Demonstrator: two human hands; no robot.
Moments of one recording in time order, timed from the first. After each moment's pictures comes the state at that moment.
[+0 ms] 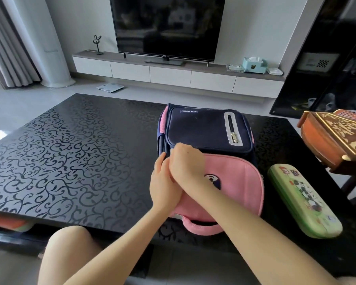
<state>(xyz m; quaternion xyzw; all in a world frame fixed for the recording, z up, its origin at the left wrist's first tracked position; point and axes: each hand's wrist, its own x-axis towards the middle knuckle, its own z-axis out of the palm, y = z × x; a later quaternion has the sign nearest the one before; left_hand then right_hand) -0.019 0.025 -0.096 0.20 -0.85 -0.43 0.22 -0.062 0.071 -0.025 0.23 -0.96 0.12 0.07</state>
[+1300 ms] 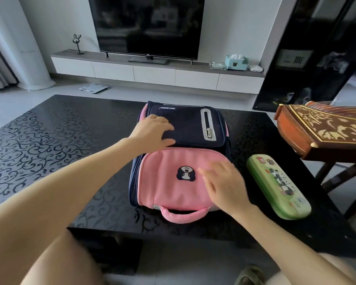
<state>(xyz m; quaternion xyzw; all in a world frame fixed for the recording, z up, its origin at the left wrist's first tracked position) -0.105 -0.028 -0.020 -0.11 -0.98 -0.06 0.17 -0.079 0.230 -0.103 0.35 -0.87 0.10 0.33</state>
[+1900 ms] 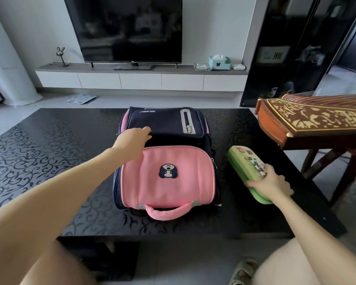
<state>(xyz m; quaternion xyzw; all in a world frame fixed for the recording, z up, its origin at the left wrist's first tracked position) -0.095 -0.007 -0.021 -0.03 -0.99 -0.02 0.13 -0.117 0.381 -0.111 -0.18 -0.96 0.20 -0.06</state>
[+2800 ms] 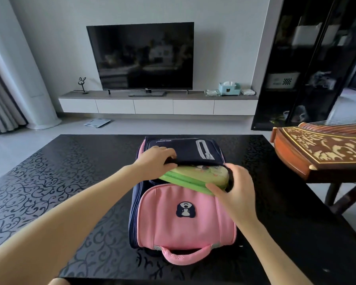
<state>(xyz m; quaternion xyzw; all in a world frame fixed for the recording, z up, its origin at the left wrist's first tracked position) -0.119 -0.015 0.011 -0.12 -0.98 -0.08 0.10 -0.097 0.232 -0.049 0.16 -0.86 0.41 0.26</state>
